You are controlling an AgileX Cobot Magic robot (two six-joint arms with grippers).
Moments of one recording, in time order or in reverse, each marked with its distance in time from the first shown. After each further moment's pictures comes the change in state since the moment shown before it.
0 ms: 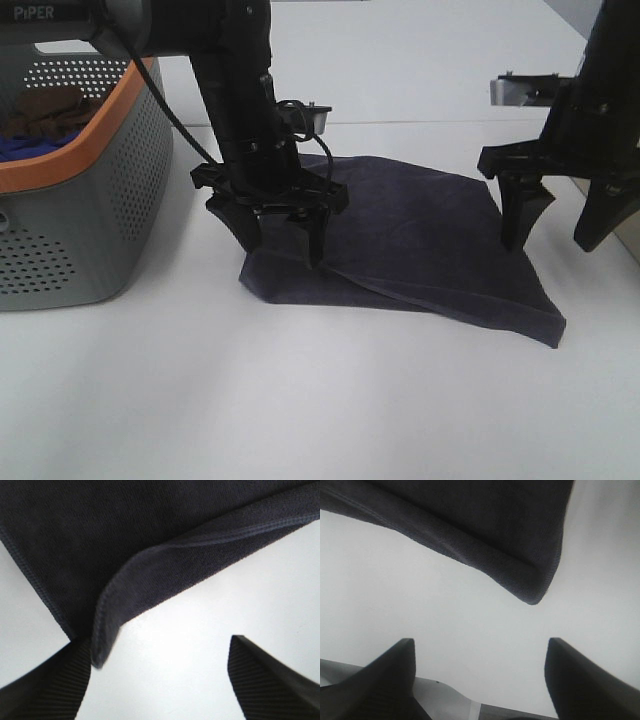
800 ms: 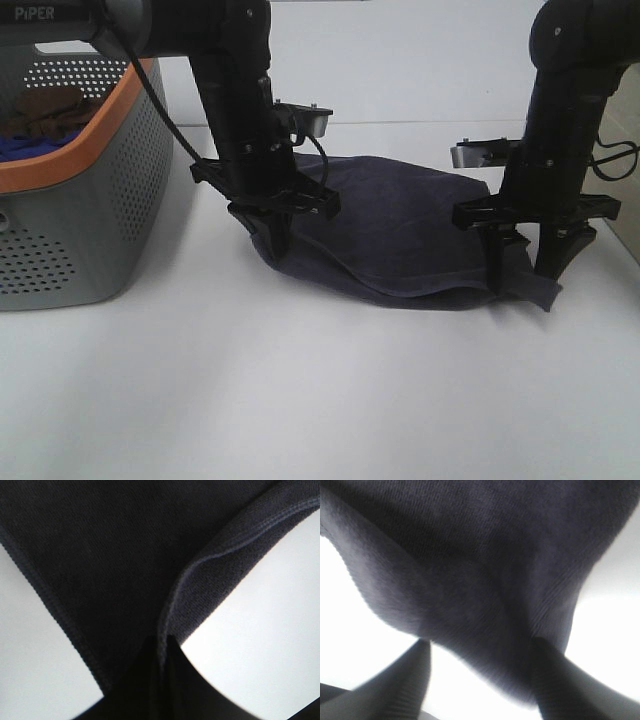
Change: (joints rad) left arm 0.000 0.006 0.000 0.039 0.000 0.070; right arm 0.000 0.283 -0.093 -0.007 0.000 -0.097
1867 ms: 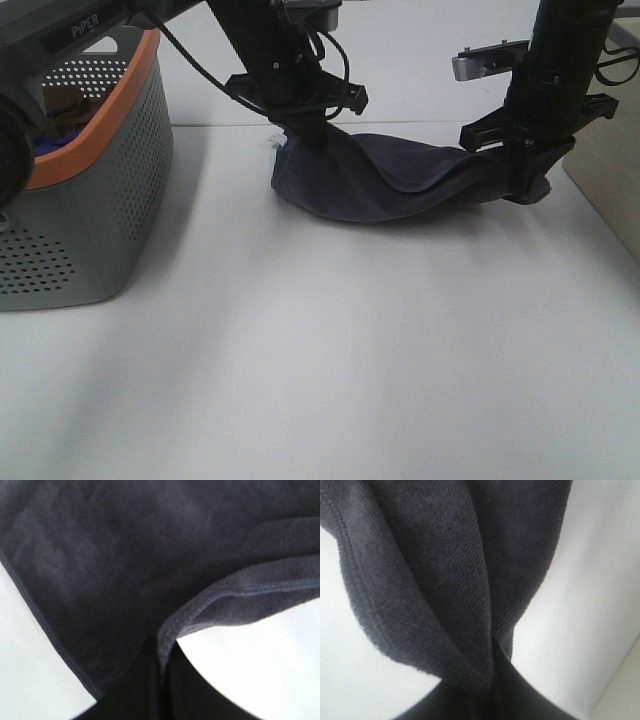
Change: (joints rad) left arm 0.060 0.241 -0.599 -0.022 -0.005 -0.036; right arm 0.000 0.000 -0.266 -0.134 0.000 -0.096
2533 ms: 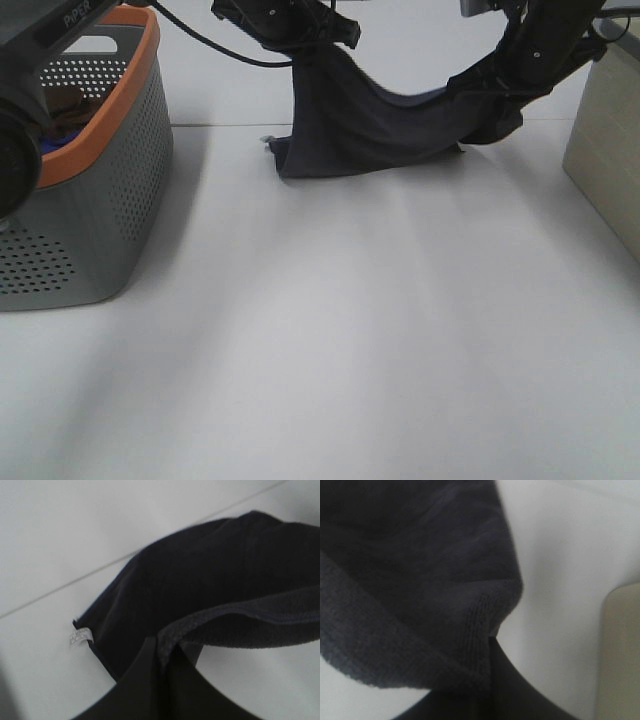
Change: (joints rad) left arm 0.011 0.031 -0.169 0.218 -0.208 -0.066; right arm -0.005 0.001 -0.005 -0.115 -0.436 0.145
